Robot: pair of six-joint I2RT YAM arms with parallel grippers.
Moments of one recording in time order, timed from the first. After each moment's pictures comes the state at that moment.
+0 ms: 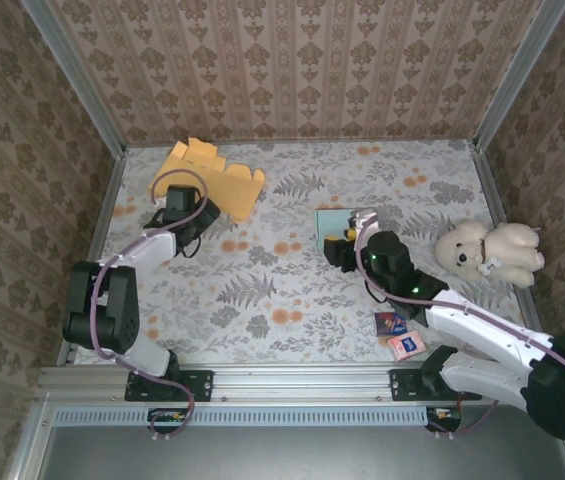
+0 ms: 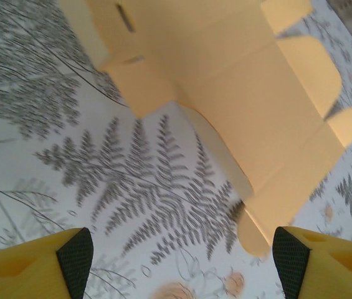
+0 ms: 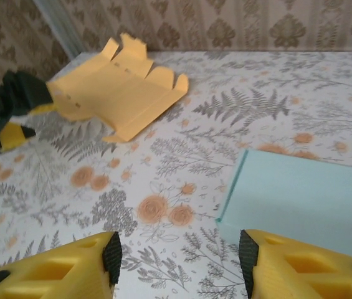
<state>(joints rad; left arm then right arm) -0.20 1.55 0.89 -0.14 -0.07 -0.86 0.67 1.07 0.59 0.11 0.16 0.28</state>
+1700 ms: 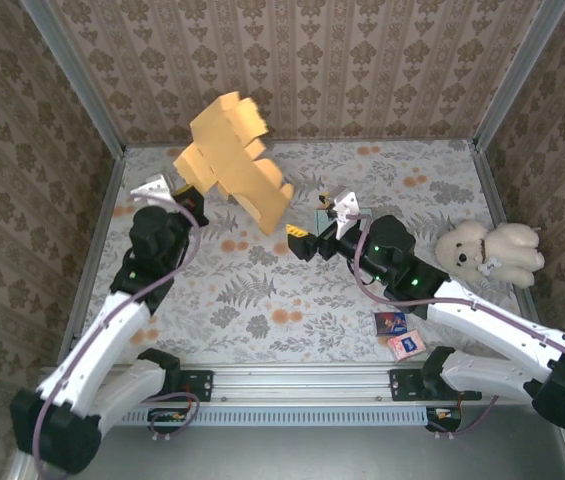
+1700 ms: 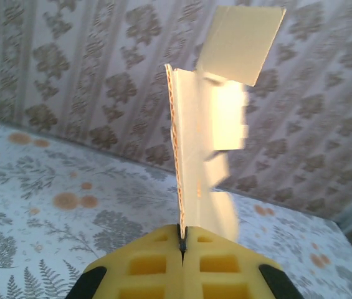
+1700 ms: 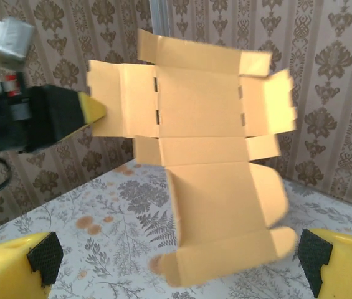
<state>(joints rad) -0.43 0.84 0.72 0.04 -0.16 -0.47 0.79 1.05 0.81 0.20 0.05 0.06</state>
